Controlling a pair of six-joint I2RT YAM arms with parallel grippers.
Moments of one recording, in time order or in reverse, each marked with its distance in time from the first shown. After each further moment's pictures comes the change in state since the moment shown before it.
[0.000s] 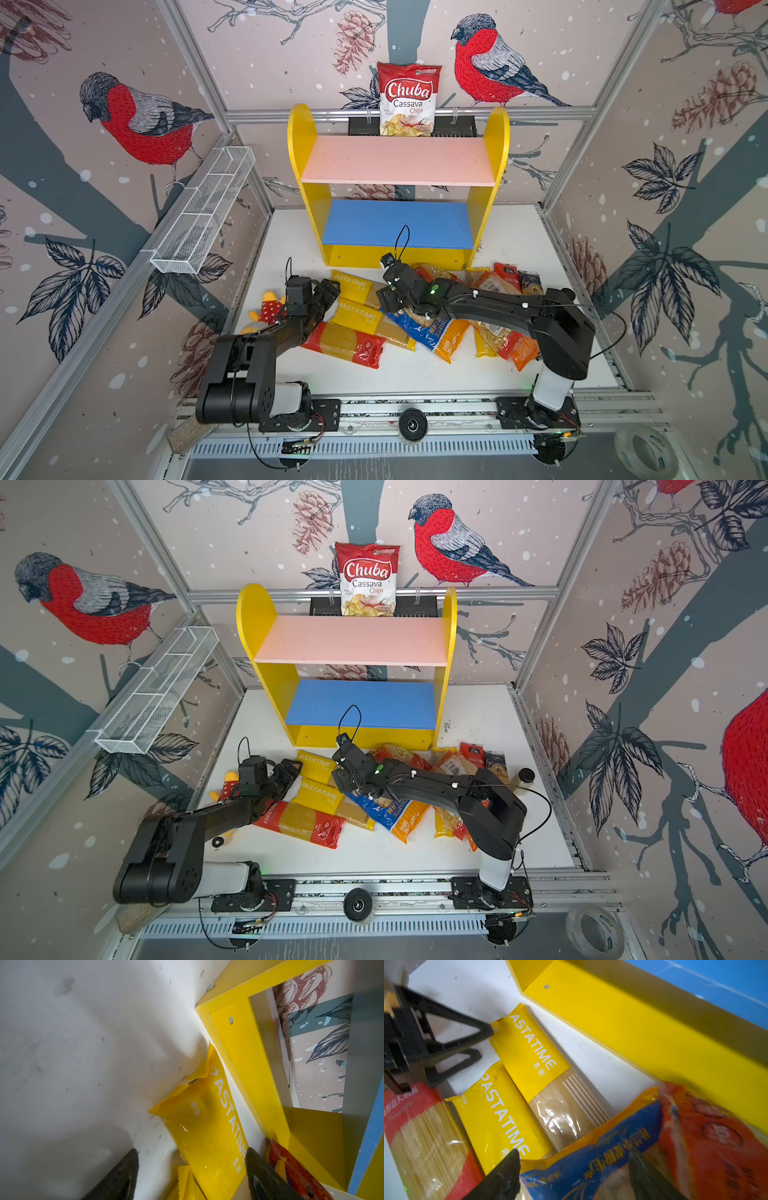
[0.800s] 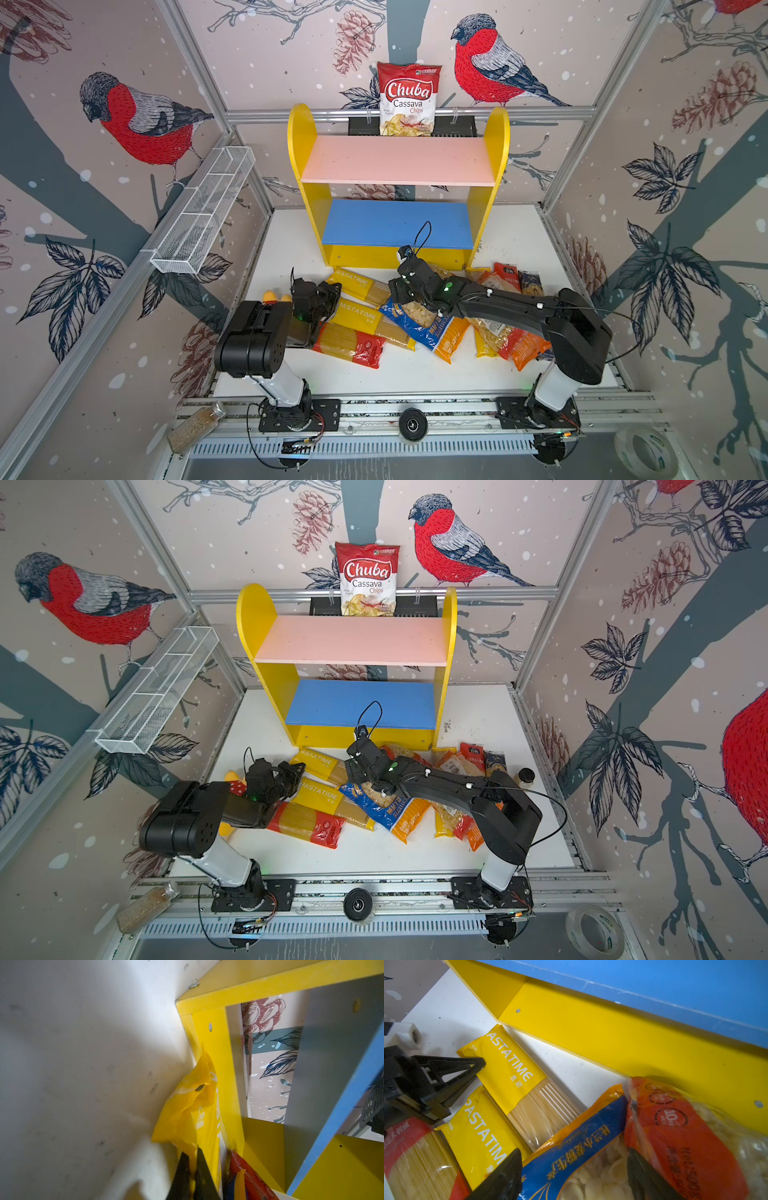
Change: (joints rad) left arm -0.039 0.181 -0.058 0.460 0.021 -0.245; right arm -0.062 -0.068 -0.081 0.064 0.016 0.082
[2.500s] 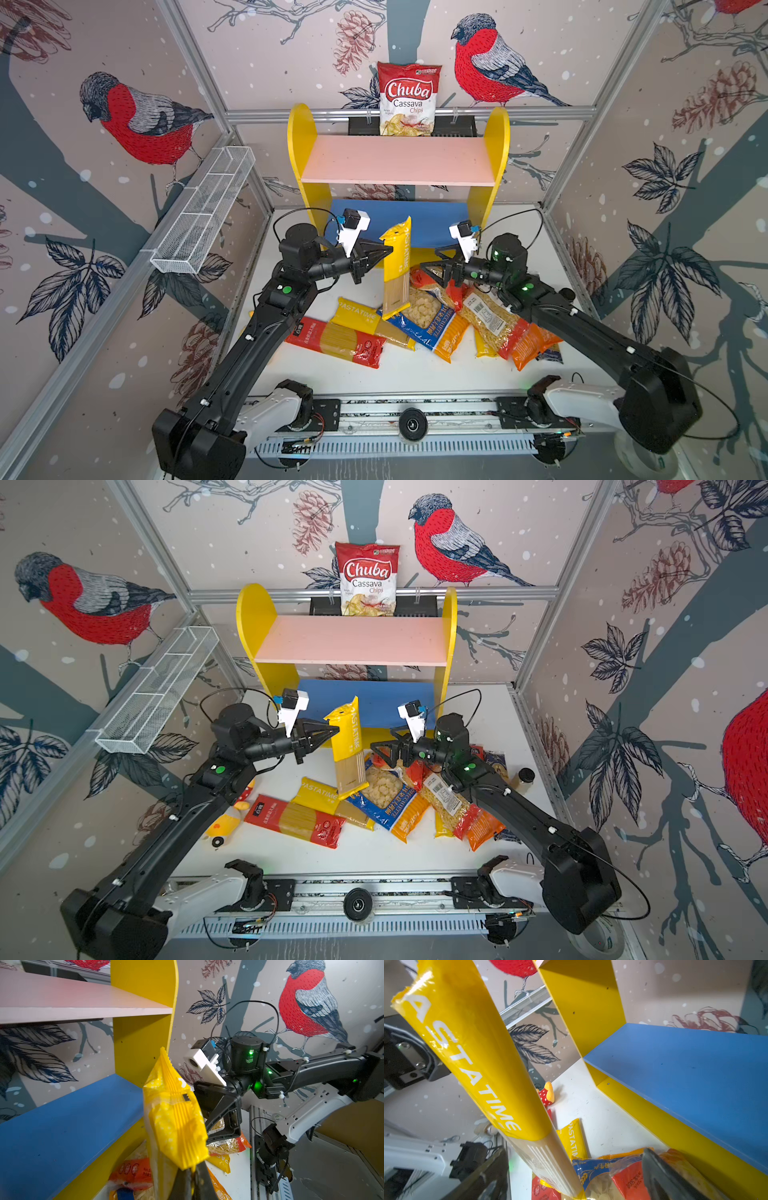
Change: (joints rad) left arm -0.303 -0.512 0.706 -0.868 0.613 1.086; right arm -0.423 -0.468 -0.329 0.423 -0.936 -0.131
